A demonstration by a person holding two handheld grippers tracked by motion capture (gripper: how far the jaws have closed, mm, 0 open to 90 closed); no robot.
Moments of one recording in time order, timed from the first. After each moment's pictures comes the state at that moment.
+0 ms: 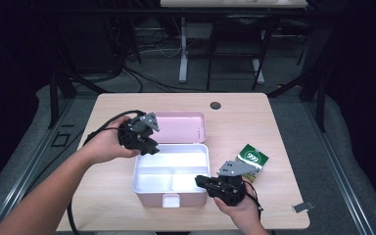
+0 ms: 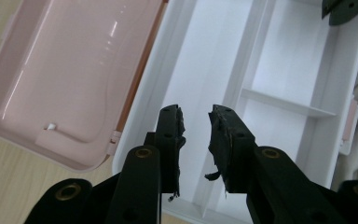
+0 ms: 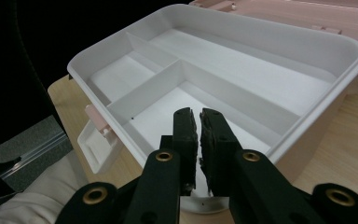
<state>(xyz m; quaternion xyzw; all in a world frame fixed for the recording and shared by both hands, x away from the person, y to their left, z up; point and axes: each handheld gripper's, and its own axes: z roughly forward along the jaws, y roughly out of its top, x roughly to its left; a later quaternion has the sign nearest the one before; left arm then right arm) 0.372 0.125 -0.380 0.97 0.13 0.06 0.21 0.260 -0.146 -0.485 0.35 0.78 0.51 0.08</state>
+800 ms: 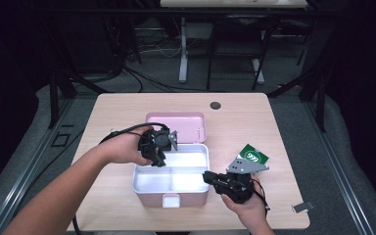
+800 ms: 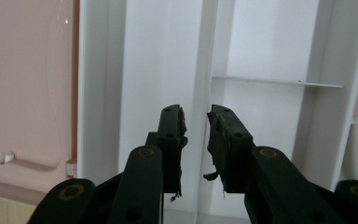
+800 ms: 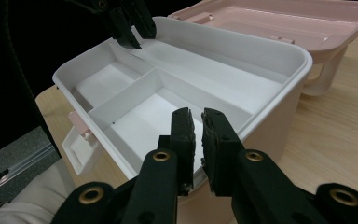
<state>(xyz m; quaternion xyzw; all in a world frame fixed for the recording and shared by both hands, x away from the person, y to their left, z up) 0.366 0.079 -0.407 0.99 0.03 0.04 0.09 0.262 -0.164 -0.479 0.37 0.77 0.51 0.10</state>
